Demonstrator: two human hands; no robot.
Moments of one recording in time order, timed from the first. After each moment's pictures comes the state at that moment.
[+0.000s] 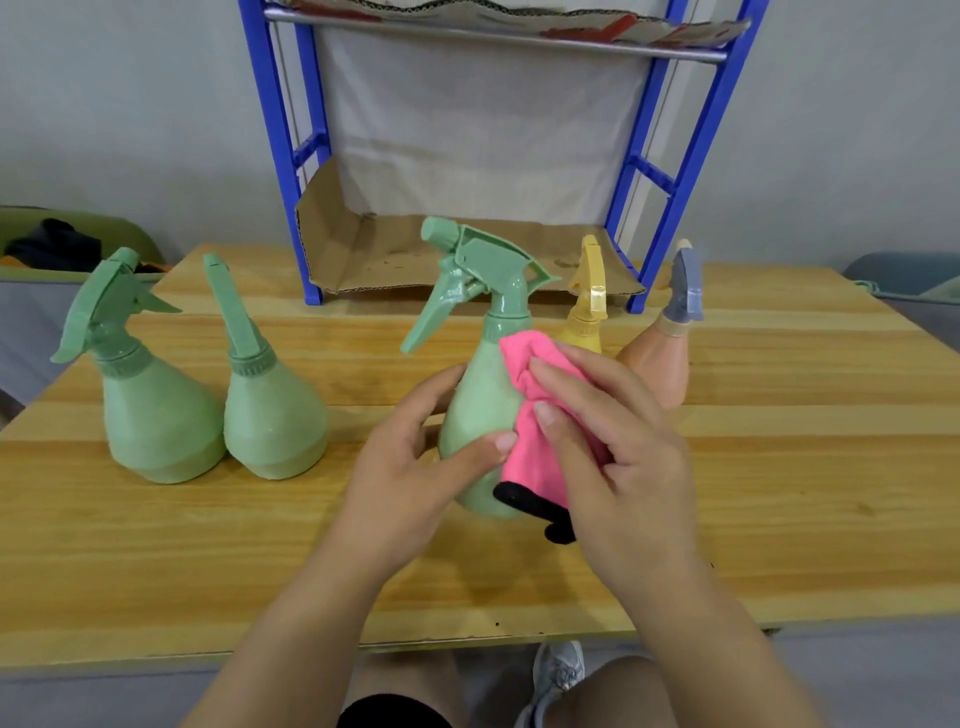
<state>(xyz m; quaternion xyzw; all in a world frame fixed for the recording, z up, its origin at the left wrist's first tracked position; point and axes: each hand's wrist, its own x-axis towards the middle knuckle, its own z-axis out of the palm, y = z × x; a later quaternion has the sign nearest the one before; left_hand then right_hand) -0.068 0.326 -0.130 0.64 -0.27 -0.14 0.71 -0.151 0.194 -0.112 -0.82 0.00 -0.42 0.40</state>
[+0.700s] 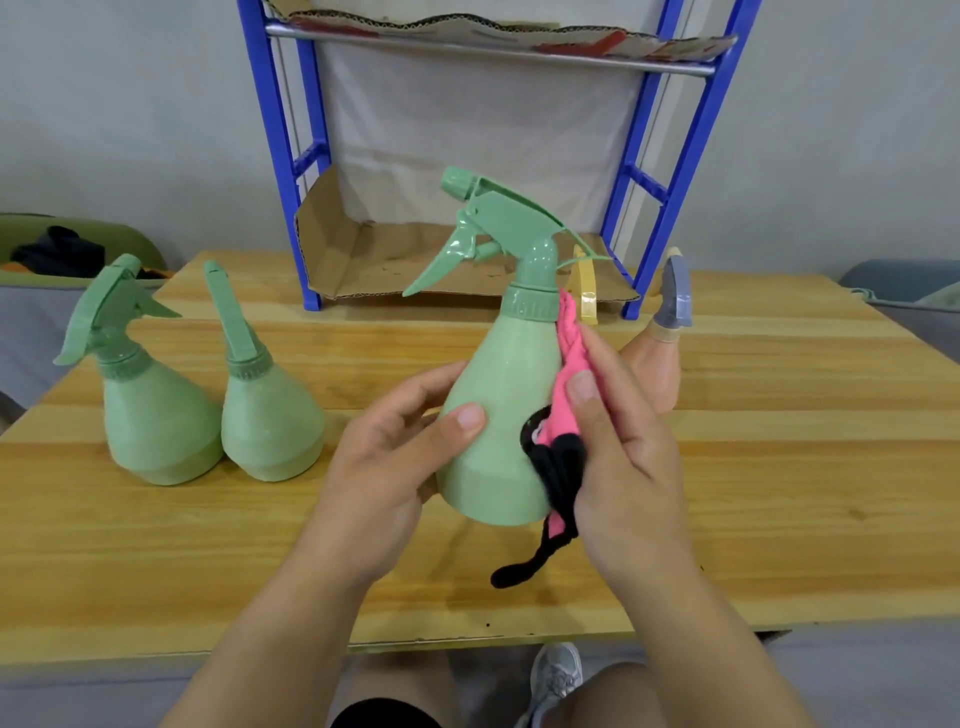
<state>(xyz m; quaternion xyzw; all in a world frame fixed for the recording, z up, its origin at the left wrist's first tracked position) -0.082 0.334 -0.103 0.52 -0.25 -0.21 0.79 -0.152 0.201 -0.096 -0.71 0.03 -0.34 0.62</state>
